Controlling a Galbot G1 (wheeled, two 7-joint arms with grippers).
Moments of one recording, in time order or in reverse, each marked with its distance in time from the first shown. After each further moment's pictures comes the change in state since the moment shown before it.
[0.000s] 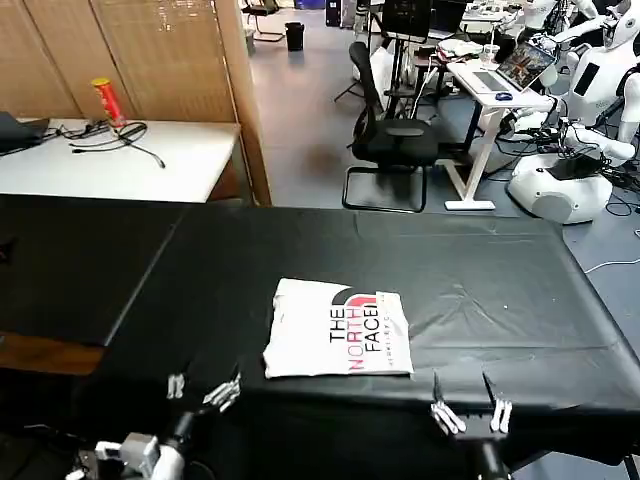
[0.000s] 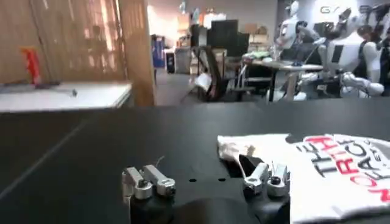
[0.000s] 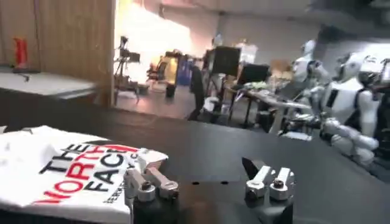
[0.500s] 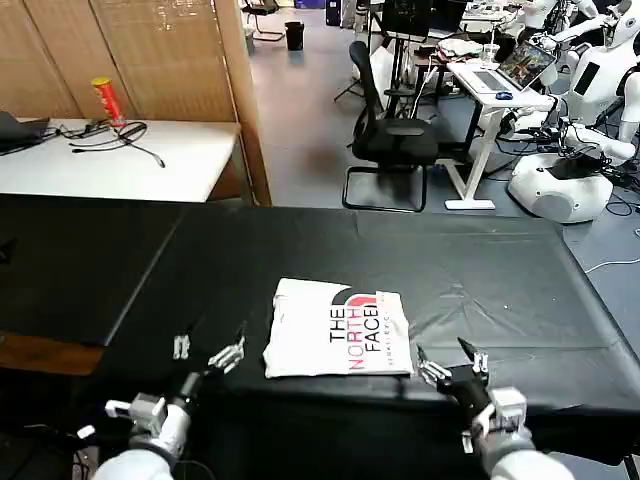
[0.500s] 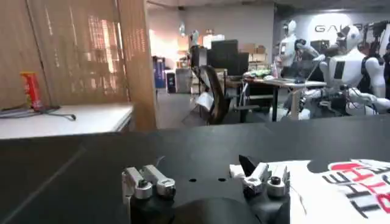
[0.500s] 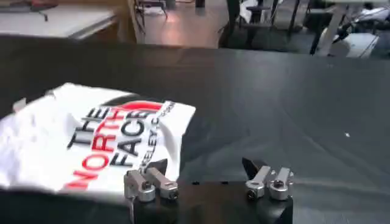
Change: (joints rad) left arm -0.179 0.002 0.020 0.048 0.034 0.012 0.037; right arm 0.297 -0.037 0.067 0.030 0.180 -0.433 -0.196
